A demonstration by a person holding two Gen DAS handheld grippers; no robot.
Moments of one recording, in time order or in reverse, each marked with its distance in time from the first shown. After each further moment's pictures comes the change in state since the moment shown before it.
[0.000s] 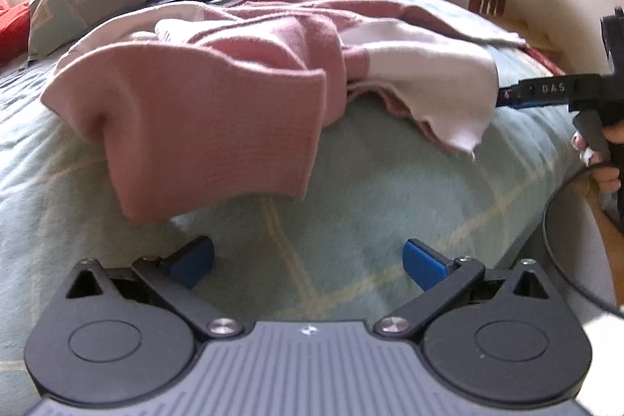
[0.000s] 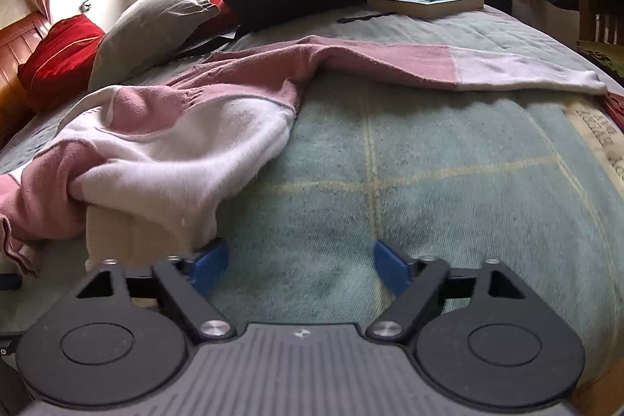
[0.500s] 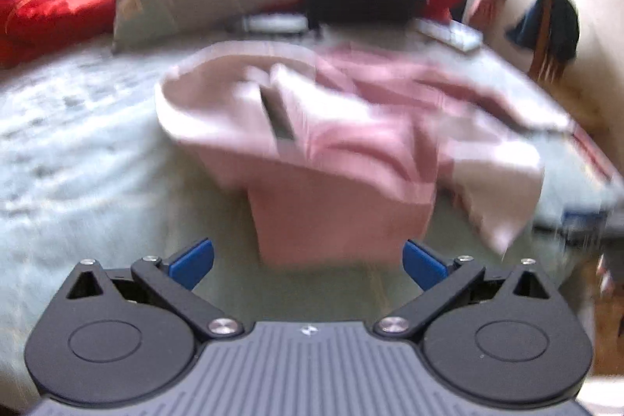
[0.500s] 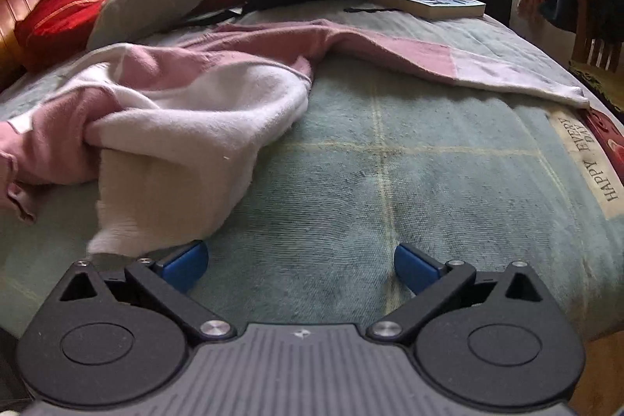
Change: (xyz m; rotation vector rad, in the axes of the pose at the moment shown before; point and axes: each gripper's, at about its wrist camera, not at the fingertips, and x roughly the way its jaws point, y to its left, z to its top) left arm -0.072 0.059 0.049 -0.223 -0.100 0.103; right arm -0.028 0.027 -0.013 -0.097 0.039 -0.074
